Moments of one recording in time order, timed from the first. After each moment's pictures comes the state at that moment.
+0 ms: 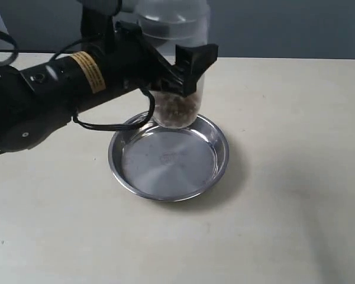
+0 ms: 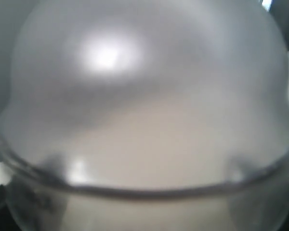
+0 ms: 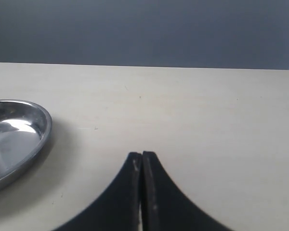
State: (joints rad) left arm -0.53 1.54 -0.79 0.29 -0.60 -0.38; right arm 0.10 0.00 0.00 0.07 0.32 -0.03
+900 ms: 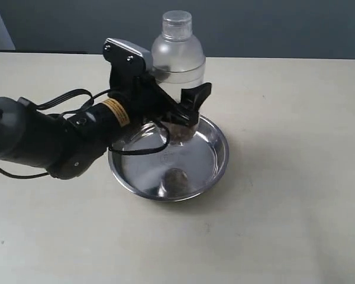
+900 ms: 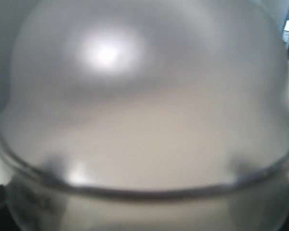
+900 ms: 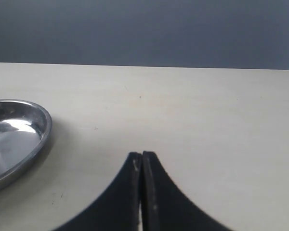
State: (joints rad) left arm -0.50 1.87 -0.77 0.12 -0.94 -0.20; right arm 0.10 0.00 0.00 0.07 0.32 -0.03
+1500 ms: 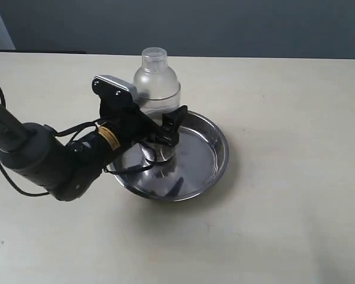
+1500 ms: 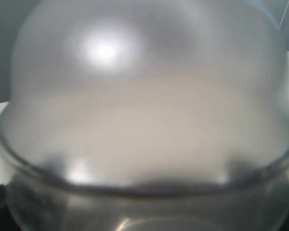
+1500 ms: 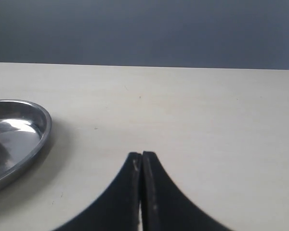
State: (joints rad) left arm -0.44 2.09 -0.73 0.07 -1.17 -0.15; right arm 0.10 0.00 0.00 0.07 0.32 -0.03
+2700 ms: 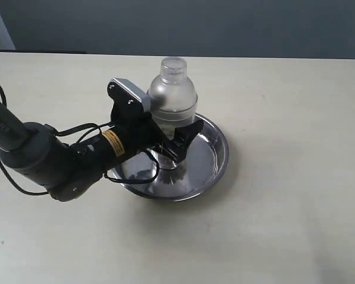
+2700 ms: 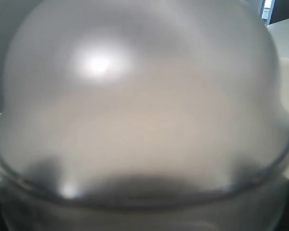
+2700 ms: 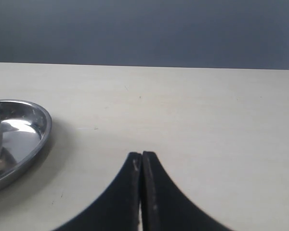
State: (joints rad) left arm -0.44 2.10 -0.74 0.26 -1.19 -0.11; right arm 0.10 0.00 0.00 0.07 0.32 -0.03
